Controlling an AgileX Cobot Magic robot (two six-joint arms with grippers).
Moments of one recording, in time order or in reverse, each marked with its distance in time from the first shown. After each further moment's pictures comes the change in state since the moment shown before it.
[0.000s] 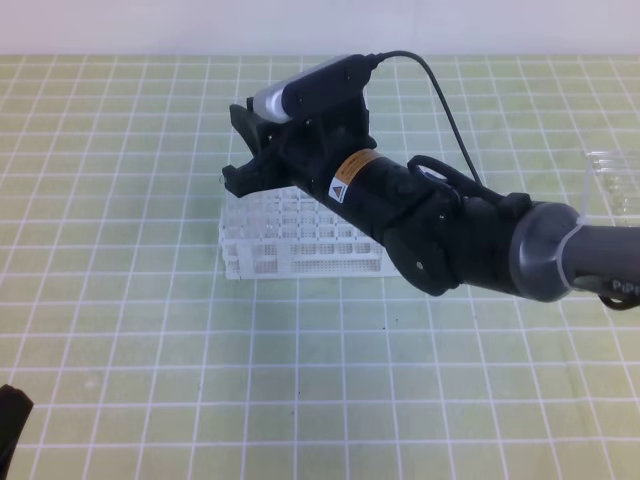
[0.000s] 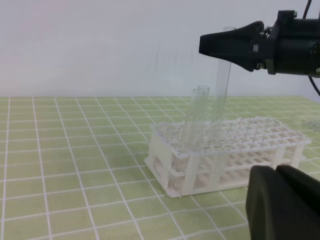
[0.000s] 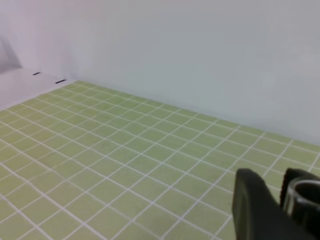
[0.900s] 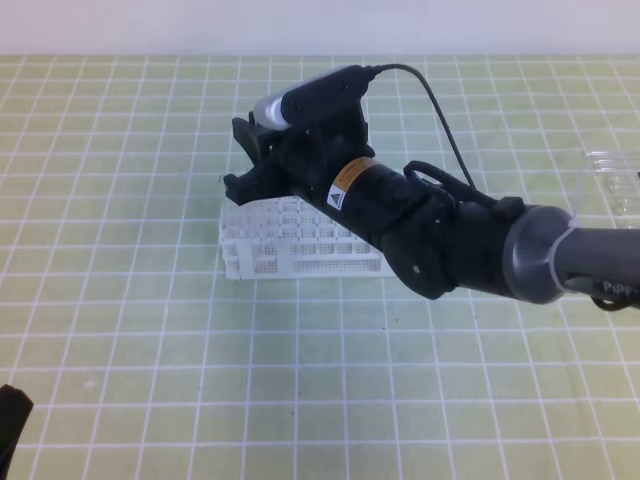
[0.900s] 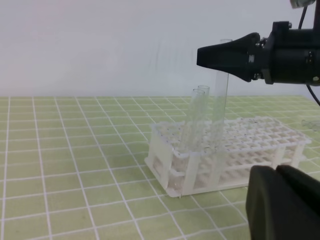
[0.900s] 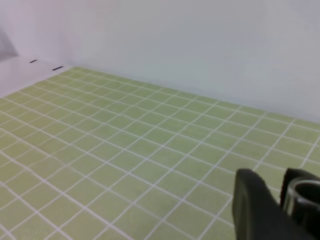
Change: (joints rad) left arm 0.000 0.000 0.001 0.000 -0.001 0.000; right arm 0.000 0.013 0.000 0.001 0.024 0.023
